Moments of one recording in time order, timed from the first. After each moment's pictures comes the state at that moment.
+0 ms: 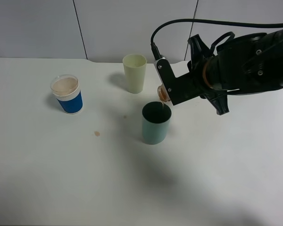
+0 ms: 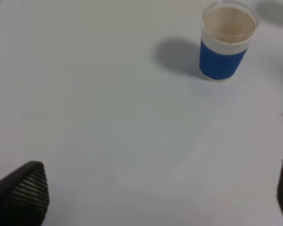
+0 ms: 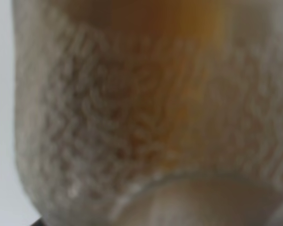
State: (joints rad) left arm -0.03 0.00 -0.51 0.02 1.05 -0.01; right arm 0.77 1.58 -0.82 -1.23 0.64 -0.29
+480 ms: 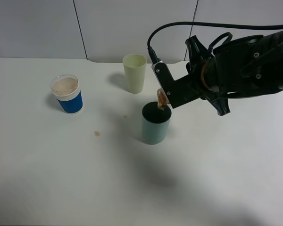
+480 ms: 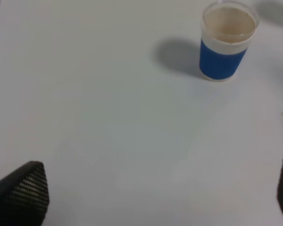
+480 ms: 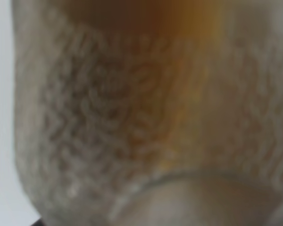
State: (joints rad) left arm -0.03 0.00 -0.51 0.02 1.05 -0.01; right arm 0.80 1.58 -0.82 -1.23 0.68 -0.32
